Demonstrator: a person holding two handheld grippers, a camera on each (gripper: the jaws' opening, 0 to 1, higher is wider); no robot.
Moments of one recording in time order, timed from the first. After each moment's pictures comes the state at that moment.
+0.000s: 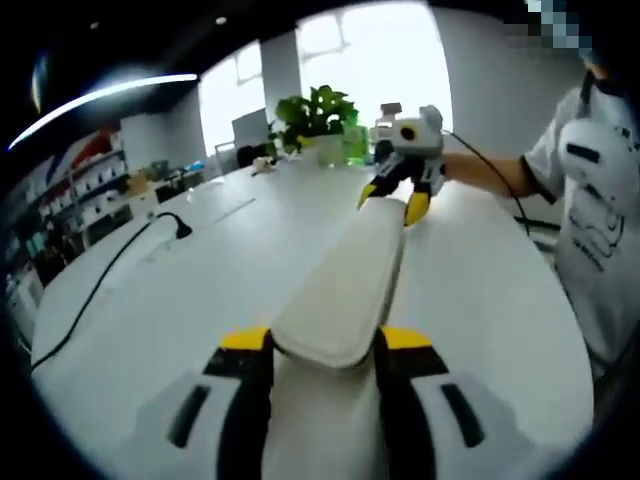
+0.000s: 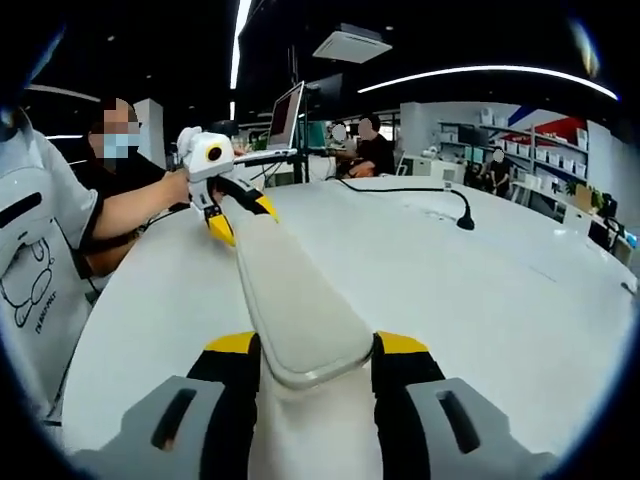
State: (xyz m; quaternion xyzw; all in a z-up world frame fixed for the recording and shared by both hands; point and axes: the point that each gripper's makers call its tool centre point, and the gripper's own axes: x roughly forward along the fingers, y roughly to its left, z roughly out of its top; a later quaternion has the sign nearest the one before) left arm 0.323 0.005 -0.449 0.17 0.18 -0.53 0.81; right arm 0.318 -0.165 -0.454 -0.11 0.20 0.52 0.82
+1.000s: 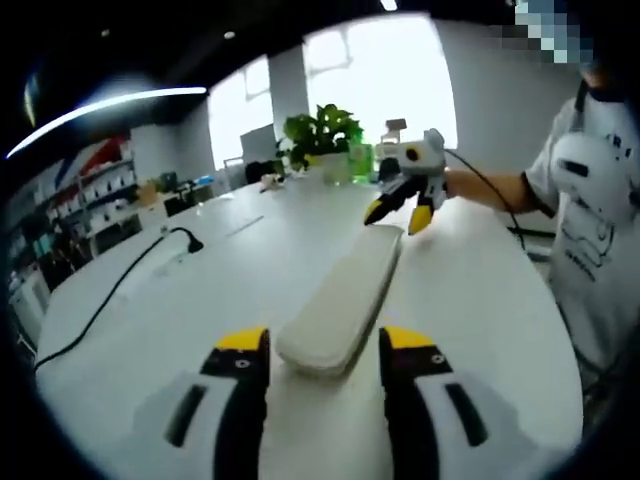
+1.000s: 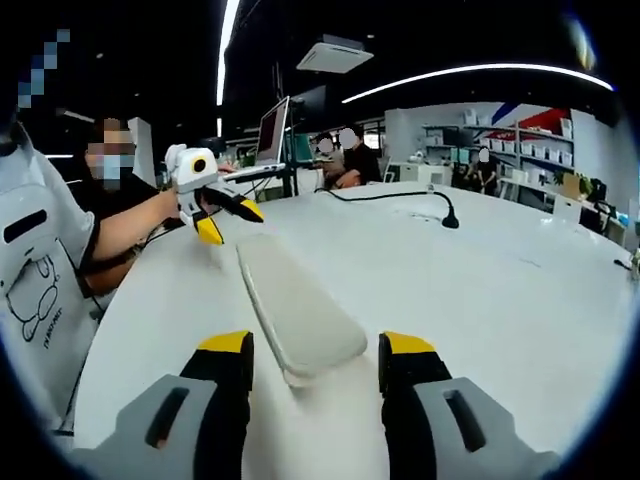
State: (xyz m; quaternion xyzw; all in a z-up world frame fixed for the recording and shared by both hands) left arm 0.305 0.021 -0.415 0.15 0.14 -0.52 0.83; right arm 0.310 -0.179 -0.435 -0.06 0.18 0.50 0.85
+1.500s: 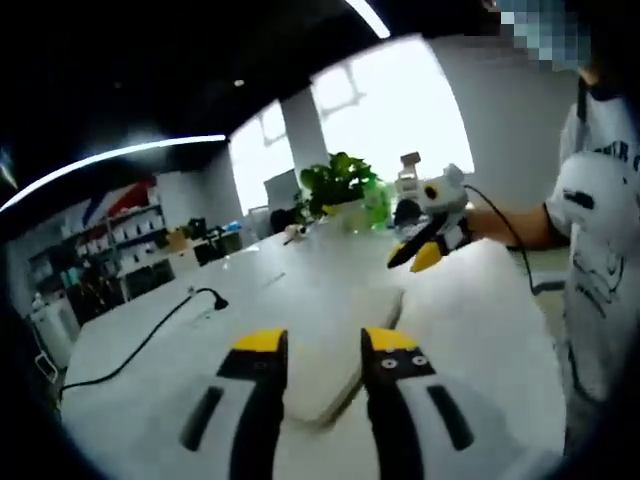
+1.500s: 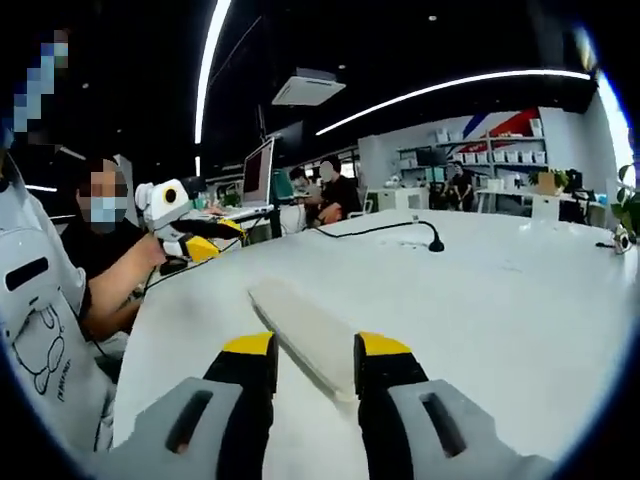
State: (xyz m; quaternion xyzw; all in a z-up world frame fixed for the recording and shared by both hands) left arm 0.290 0.009 -0.346 0.12 0.02 -0.45 0.89; right arm 0.285 -0.173 -0.396 0.03 0.13 0.44 0.89
